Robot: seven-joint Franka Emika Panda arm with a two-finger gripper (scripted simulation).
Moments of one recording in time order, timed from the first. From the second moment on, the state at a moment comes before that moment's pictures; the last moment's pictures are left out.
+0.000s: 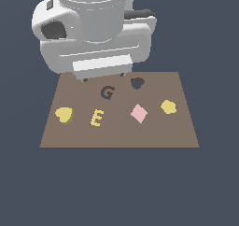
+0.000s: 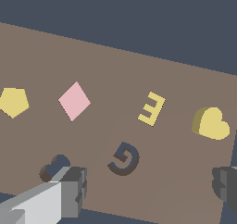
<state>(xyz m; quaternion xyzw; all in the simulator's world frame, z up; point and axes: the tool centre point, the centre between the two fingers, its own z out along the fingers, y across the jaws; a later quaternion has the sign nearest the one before) -0.001 -0.040 0.173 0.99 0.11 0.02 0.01</state>
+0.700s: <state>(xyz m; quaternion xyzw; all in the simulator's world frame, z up) -0.007 -0.089 0.135 0.96 0.29 0.01 0.01</state>
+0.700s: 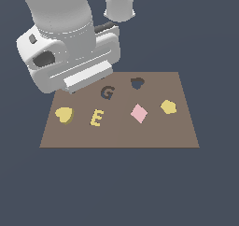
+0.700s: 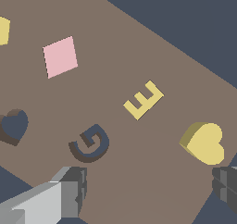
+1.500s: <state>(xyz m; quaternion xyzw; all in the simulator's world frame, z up) 0.014 -0.153 0.085 0.85 0.52 0.01 0.00</state>
